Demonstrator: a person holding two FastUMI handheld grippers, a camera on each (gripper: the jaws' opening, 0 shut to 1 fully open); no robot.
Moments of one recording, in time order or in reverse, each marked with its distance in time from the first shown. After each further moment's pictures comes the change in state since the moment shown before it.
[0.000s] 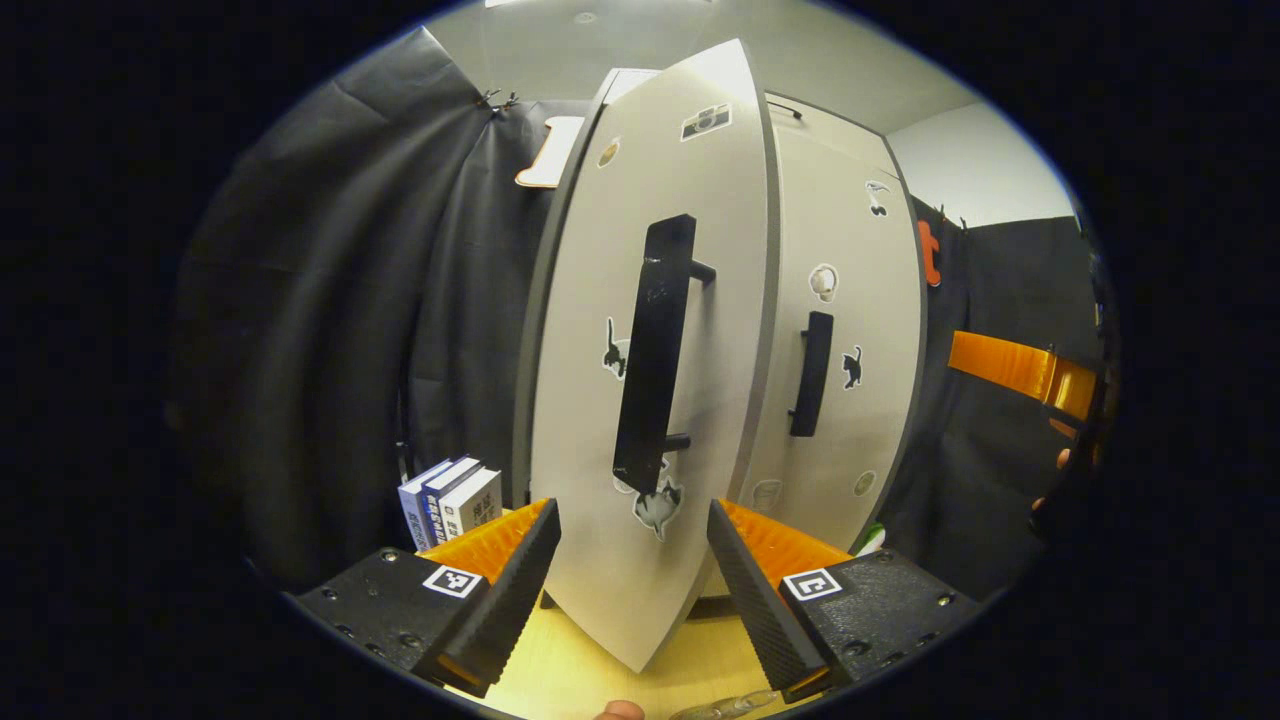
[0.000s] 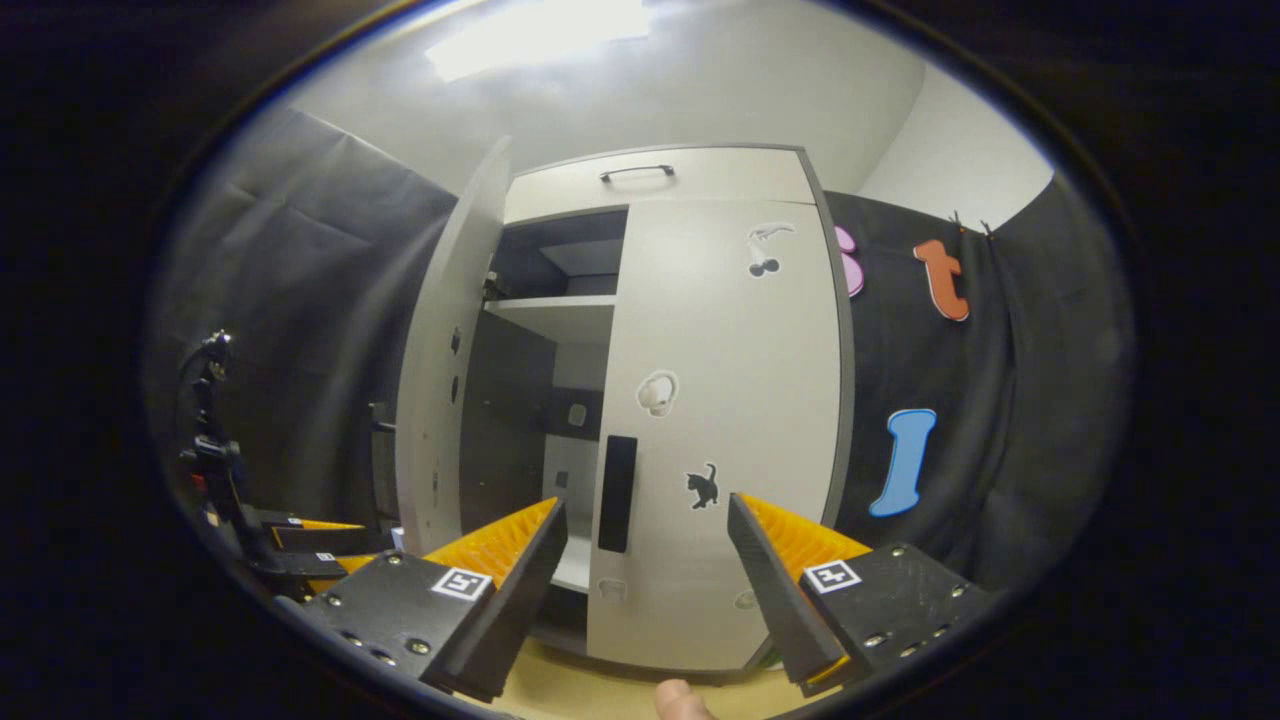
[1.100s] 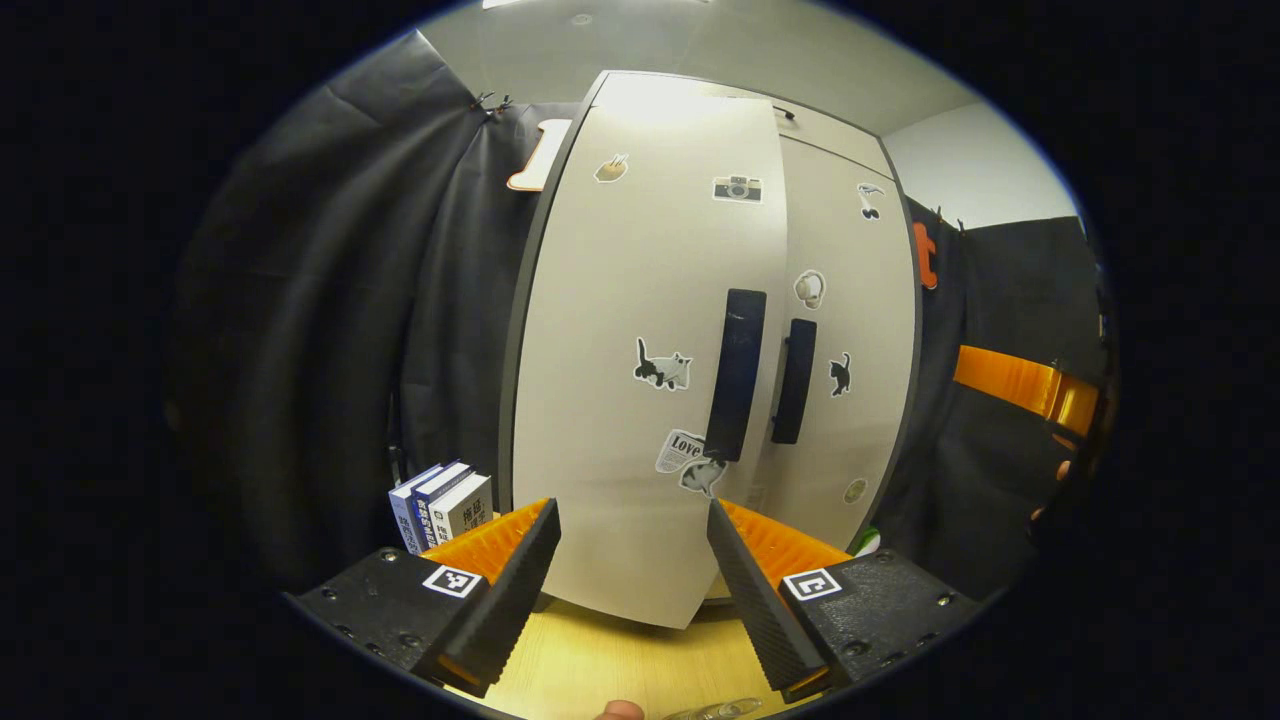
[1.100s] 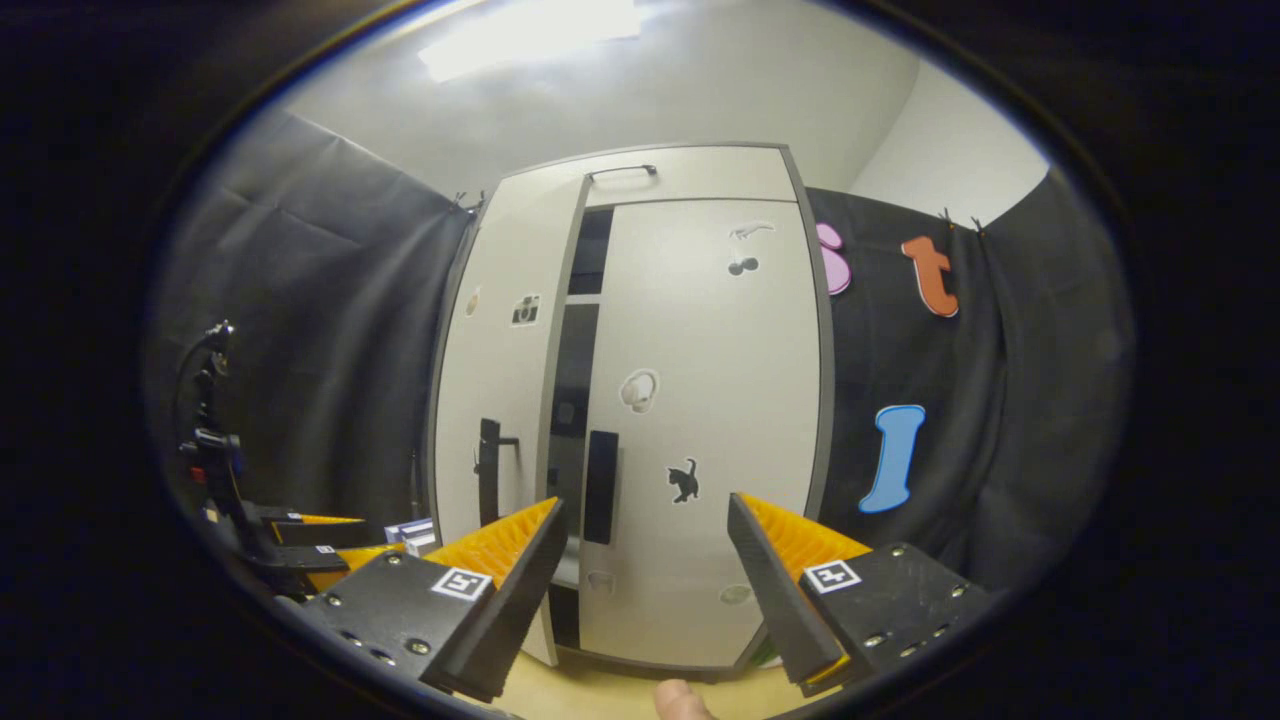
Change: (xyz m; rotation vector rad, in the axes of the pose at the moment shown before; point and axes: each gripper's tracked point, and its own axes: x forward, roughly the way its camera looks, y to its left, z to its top) left arm 0.000 -0.008 0.009 0.000 -0.020 0.003; right arm -0.008 -0.013 0.002 0.011 0.010 -0.014
